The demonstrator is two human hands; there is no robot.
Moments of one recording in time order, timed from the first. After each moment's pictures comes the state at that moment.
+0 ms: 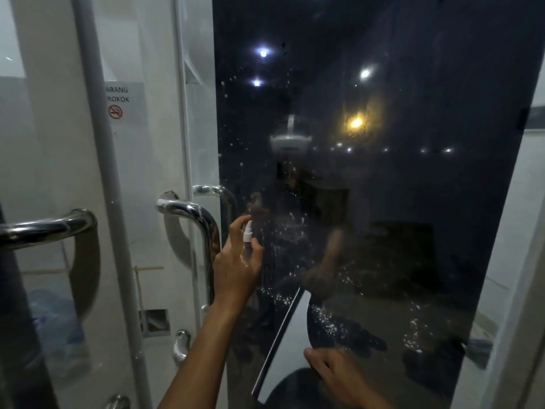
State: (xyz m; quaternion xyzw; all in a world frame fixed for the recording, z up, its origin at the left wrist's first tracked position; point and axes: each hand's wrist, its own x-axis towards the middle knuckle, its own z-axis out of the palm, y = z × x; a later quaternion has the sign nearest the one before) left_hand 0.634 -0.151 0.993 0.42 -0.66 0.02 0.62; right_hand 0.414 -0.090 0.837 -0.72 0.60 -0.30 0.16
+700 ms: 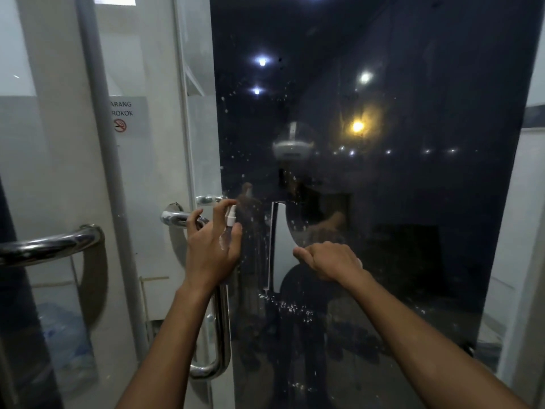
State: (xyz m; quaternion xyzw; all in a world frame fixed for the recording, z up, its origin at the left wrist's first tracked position) left_hand 0.683 -0.152 1.050 0.40 -0.71 0.15 0.56; right_hand 0.427 -0.179 1.028 -0.76 0.62 -0.14 -0.13
